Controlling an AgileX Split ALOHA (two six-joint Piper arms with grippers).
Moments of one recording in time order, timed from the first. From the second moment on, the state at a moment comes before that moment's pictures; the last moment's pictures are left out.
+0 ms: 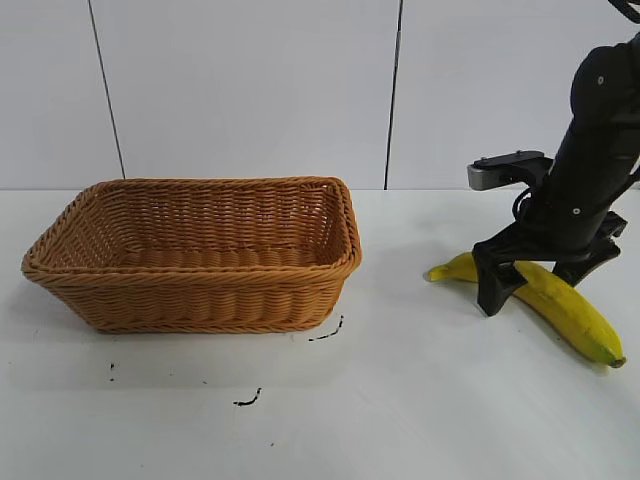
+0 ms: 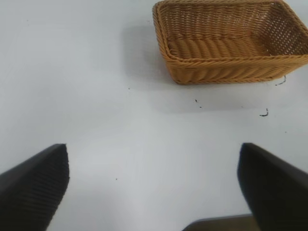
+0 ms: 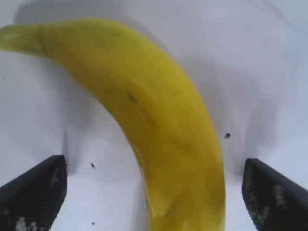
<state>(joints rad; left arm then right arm) -0.02 0.00 -0.50 -0.07 1.07 0.06 0.08 2.12 -1.29 0.03 0.60 -0.33</state>
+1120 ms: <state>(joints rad) -0.02 0.00 -0.50 -0.07 1.07 0.06 0.10 1.88 -1.66 0.07 1.05 -0.29</state>
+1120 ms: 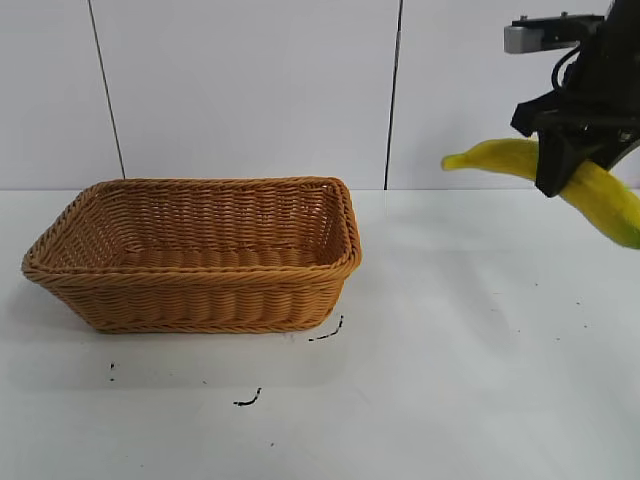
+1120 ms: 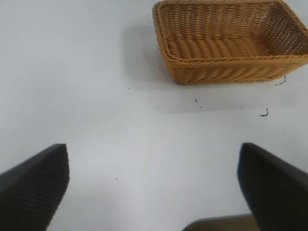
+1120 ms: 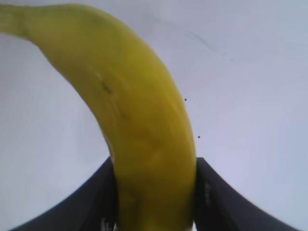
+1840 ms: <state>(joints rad) -0.02 0.00 -0.50 -0.07 1.07 0.06 0.56 2.26 -2.17 0.04 0.99 -0.51</state>
